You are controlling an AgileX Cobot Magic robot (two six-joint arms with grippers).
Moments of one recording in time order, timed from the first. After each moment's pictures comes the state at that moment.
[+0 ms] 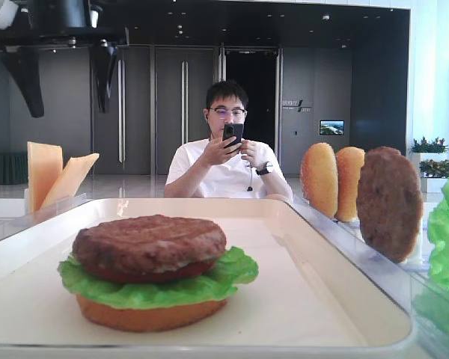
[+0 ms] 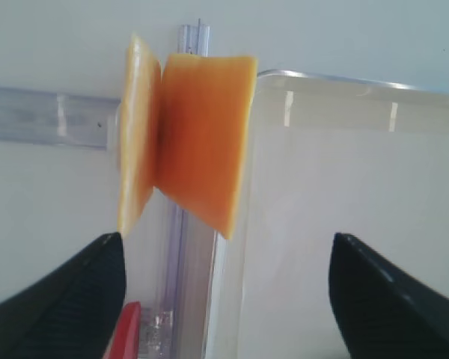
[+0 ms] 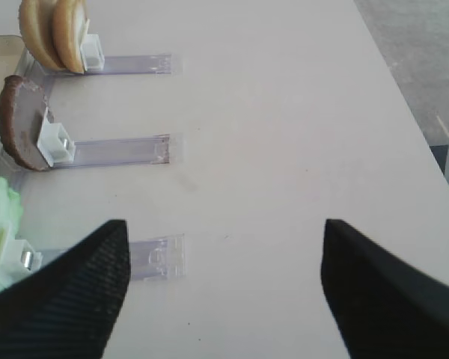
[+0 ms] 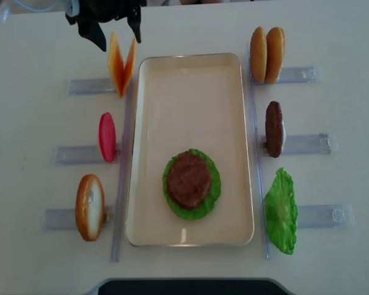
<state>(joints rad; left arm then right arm) -0.31 2.03 -1.87 0.05 1.24 -0.46 0.00 -0.01 -0.50 0.00 1.14 -0.01</state>
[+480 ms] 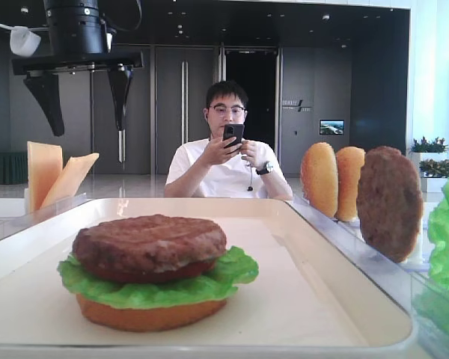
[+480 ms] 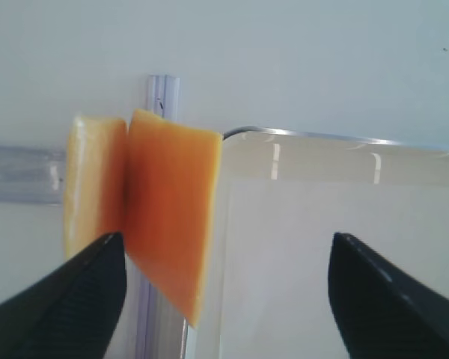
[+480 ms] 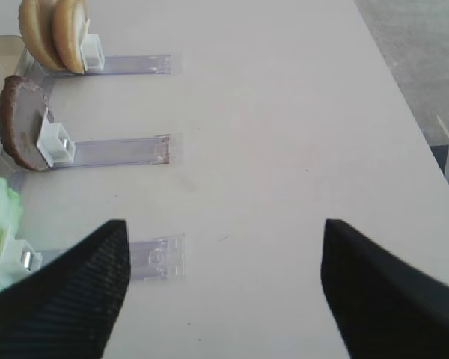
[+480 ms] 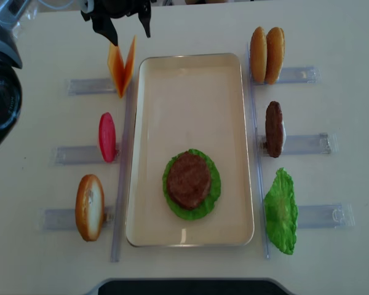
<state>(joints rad) -0.31 2.16 -2.01 0.04 1.24 -0.46 0.00 -0.01 -0.50 0.00 1.14 -0.01</state>
